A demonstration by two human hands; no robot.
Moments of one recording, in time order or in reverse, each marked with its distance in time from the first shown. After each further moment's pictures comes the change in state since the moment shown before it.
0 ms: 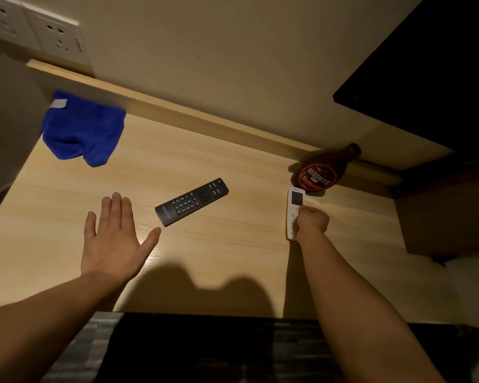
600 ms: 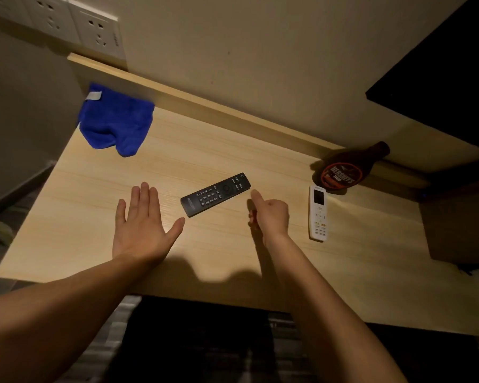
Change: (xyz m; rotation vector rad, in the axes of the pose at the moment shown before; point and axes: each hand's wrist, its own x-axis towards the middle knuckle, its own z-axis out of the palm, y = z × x) left_hand 0.001 -0.001 -0.001 -0.024 -0.017 -0.010; right_hand -0.145 0.006 0.064 -0.223 -0.406 -0.258
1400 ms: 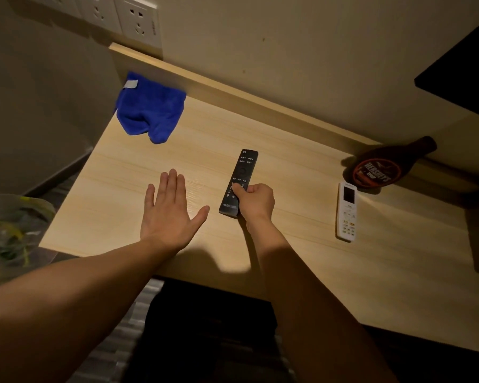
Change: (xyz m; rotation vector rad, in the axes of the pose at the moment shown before) left_hand -0.002 0.003 -0.006 0.027 -0.036 -0.006; right_hand -0.023 -0.012 0.077 -0.041 -0.136 -0.054
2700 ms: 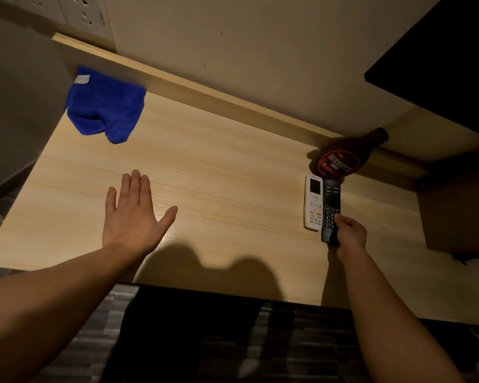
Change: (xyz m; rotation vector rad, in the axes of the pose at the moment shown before) left_hand 0.000 0.000 0.002 0.001 0.040 0.004; right_hand 0.066 0.129 -0.250 0.370 0.427 0.216
